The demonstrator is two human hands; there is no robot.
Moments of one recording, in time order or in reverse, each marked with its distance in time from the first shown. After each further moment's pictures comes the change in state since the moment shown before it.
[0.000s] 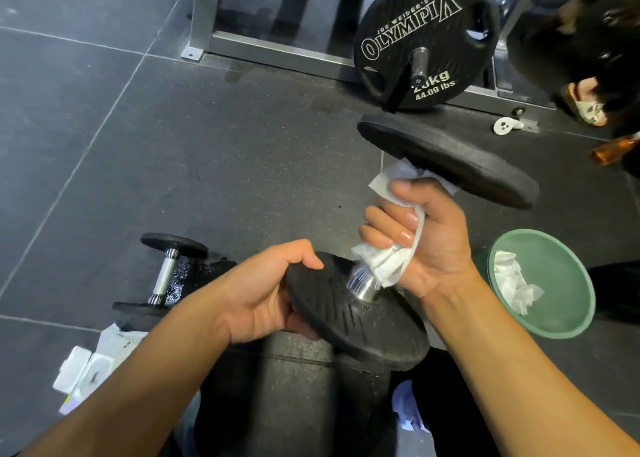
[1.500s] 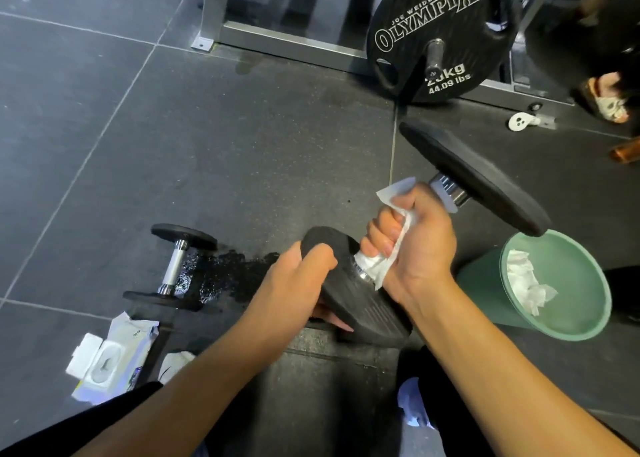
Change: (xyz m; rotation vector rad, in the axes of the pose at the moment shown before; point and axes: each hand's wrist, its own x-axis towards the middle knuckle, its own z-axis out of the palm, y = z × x) left_hand 0.002 -0.027 0.021 0.103 0.403 0.374; right_hand 0.008 0.035 0.005 -0.179 0.640 -0.183
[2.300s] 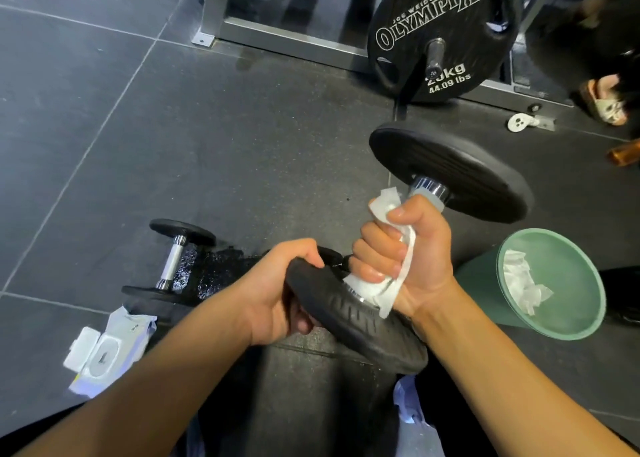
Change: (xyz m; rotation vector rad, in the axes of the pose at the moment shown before) left_hand 0.002 0.015 -0.015 -0.126 -0.169 -0.464; right_hand -0.006 -0.002 -0.017 0.146 -0.553 0.341
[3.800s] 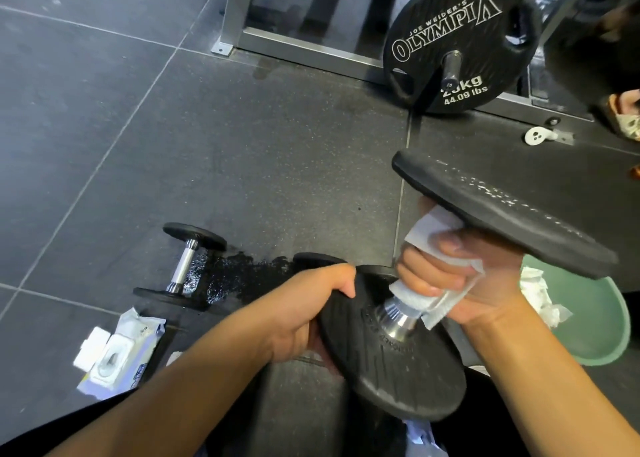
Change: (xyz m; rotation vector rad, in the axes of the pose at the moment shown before) left_hand 0.007 -0.008 0.009 0.213 -0.102 0.105; right_hand -0.007 -0.031 -0.017 -0.090 -0.481 0.078
